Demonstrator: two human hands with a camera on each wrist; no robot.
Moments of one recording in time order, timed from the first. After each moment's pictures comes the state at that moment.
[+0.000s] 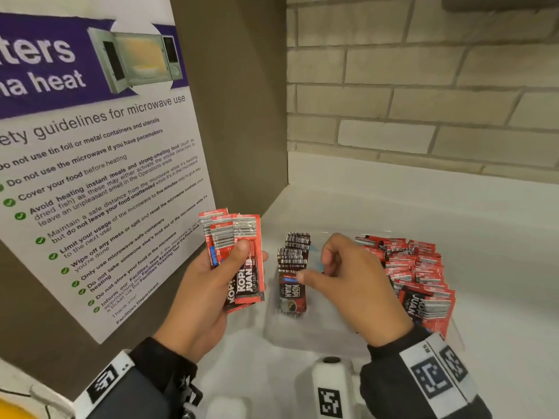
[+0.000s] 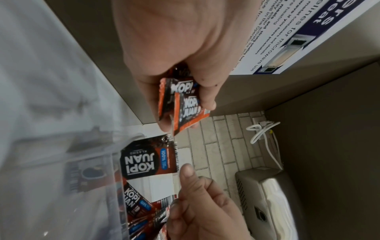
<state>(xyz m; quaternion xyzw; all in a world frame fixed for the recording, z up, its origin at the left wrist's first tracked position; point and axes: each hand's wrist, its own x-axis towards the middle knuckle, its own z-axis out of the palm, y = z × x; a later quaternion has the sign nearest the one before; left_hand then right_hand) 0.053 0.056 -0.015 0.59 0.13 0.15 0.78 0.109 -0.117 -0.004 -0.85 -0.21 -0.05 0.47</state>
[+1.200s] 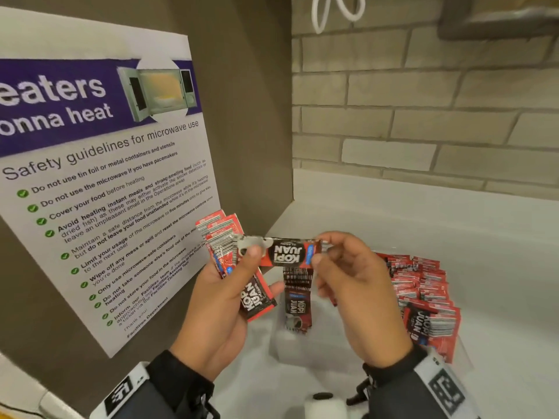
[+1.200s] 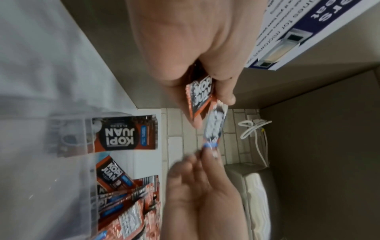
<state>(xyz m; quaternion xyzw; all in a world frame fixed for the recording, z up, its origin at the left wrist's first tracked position) 0.049 0.038 0.006 0.53 0.05 0.19 0.82 0.096 -0.104 0.009 -0.64 -0.18 -0.01 0.74</state>
